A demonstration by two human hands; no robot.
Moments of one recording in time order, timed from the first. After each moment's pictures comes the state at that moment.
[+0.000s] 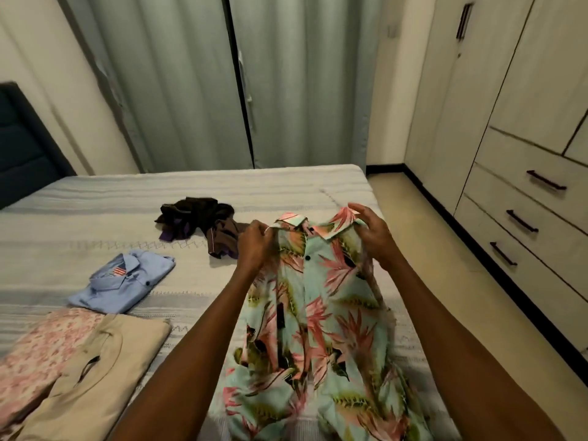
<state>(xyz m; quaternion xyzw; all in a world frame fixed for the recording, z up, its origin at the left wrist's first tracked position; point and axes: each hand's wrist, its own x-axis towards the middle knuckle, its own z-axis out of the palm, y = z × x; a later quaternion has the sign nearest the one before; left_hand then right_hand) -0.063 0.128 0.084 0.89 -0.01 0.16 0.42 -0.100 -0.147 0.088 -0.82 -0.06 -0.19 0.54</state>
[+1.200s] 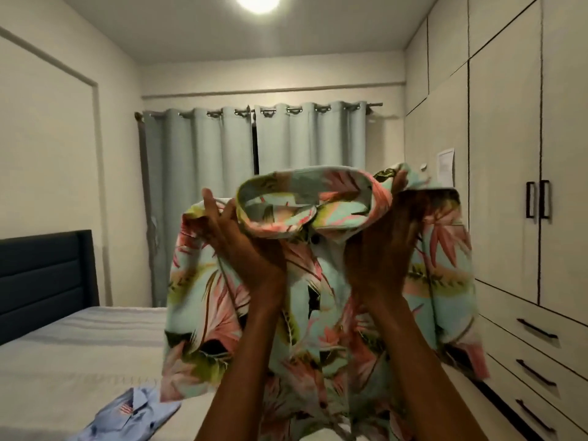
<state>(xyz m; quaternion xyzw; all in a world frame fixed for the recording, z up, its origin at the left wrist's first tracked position) -0.256 0.121 0.388 0.47 -0.15 0.73 0.48 -0.278 -0.037 0.377 -0.64 -0.04 -0.75 0.17</state>
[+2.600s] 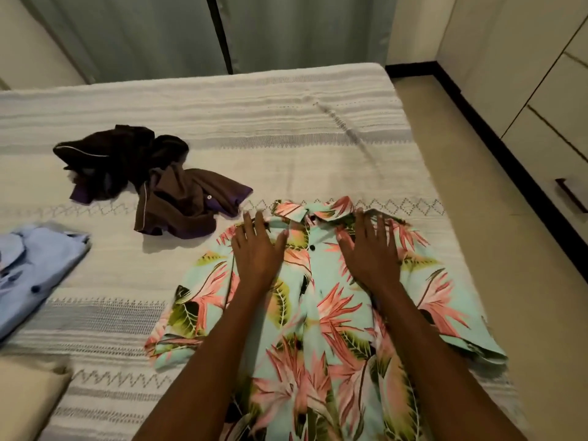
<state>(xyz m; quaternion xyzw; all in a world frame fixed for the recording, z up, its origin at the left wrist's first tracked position) 0.119 0.069 -0.177 0.98 0.03 0.08 0.18 0.077 -0.161 -0.183 -0.98 0.09 -0.06 0.15</state>
